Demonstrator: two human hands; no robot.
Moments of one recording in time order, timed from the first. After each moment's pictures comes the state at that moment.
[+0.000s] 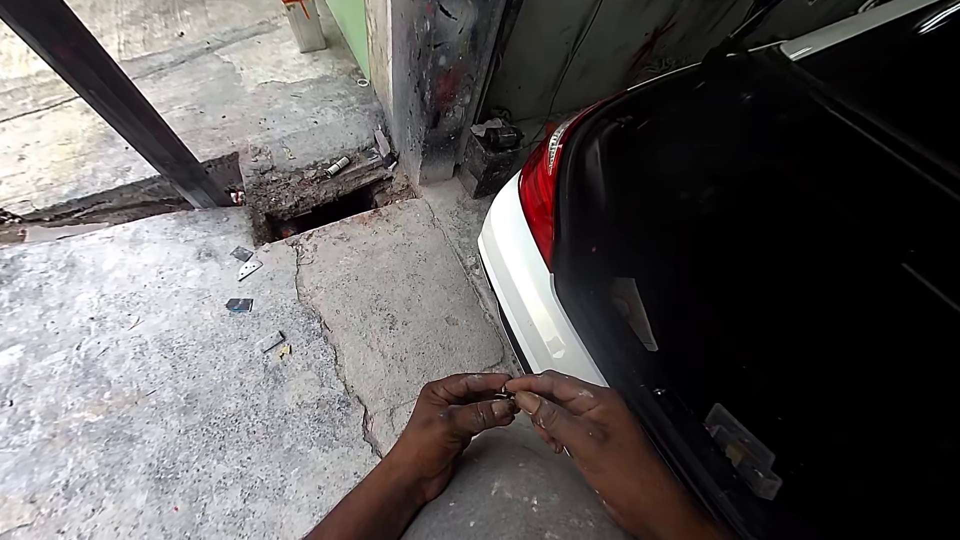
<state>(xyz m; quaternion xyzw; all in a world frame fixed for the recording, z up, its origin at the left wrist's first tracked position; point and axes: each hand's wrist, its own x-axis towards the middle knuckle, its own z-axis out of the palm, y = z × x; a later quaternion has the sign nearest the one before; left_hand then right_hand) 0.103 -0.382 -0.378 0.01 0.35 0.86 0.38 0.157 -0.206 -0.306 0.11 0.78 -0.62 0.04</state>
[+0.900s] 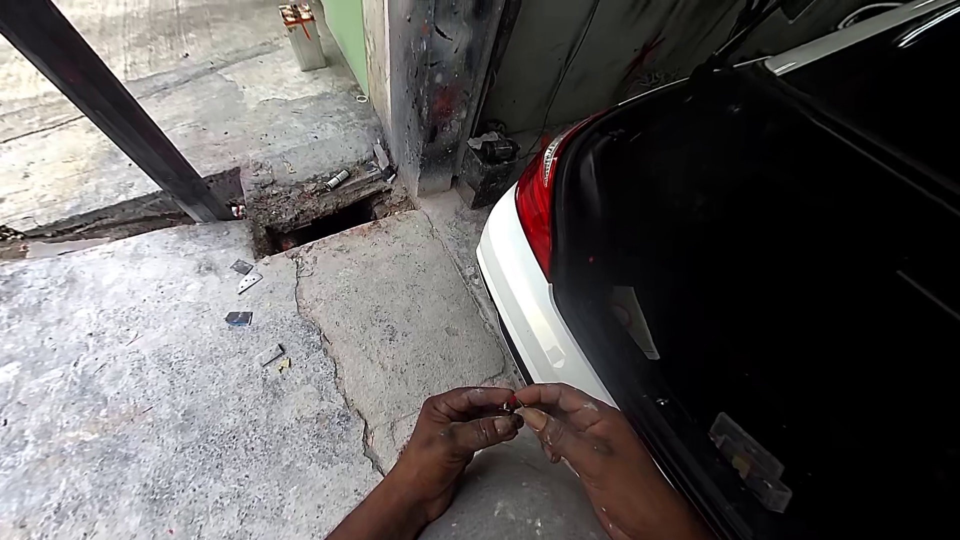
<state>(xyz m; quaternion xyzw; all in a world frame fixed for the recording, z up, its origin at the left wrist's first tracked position) 0.099 -0.381 -0.380 0.05 0.34 0.87 0.36 0.156 -0.207 -0.309 0.16 0.71 -0.68 0.02</state>
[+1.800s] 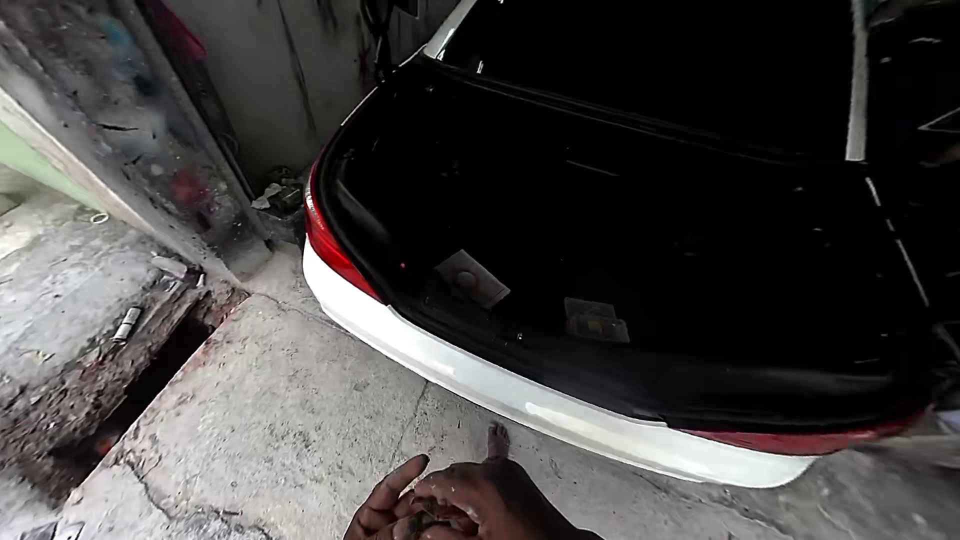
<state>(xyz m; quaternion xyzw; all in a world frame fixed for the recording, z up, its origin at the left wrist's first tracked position) 0.089 -0.278 -0.409 0.10 0.13 0.77 0.61 0.213 -0.122 -0.317 0.12 0.89 -0.44 -0.07</state>
